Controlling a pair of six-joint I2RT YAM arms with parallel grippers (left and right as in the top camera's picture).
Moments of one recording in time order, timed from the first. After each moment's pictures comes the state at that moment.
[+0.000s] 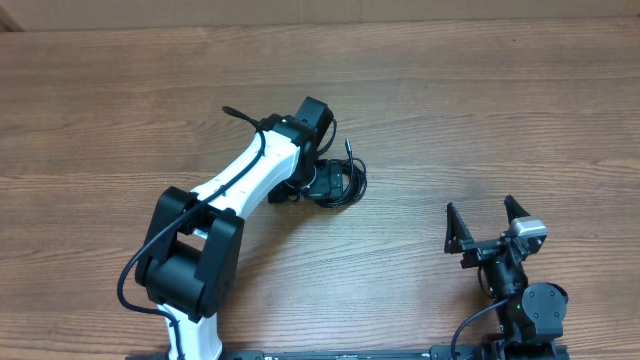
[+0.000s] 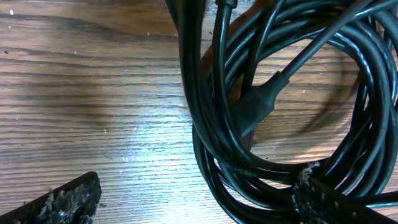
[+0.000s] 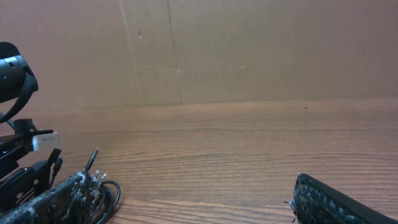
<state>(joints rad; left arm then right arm) -0.48 1.97 1.40 -0.93 0.12 -0.52 0.05 0.01 0.02 -0.02 -0.12 0.11</state>
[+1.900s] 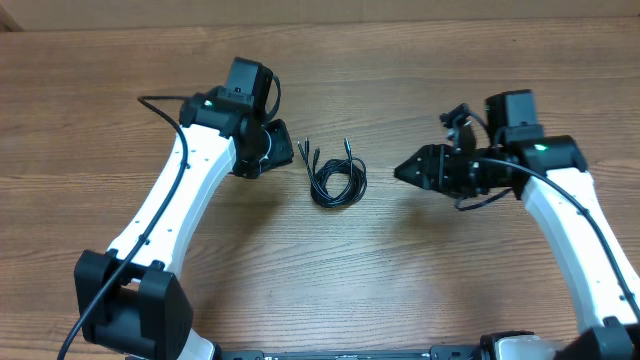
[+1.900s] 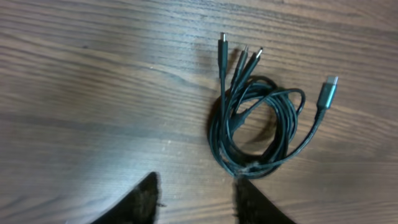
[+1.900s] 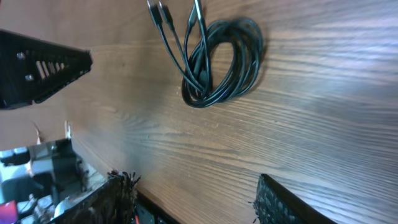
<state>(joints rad) -0.29 1.72 1.46 -1.02 0.16 -0.59 0.12 1.47 1.18 -0.95 -0.69 0.25</state>
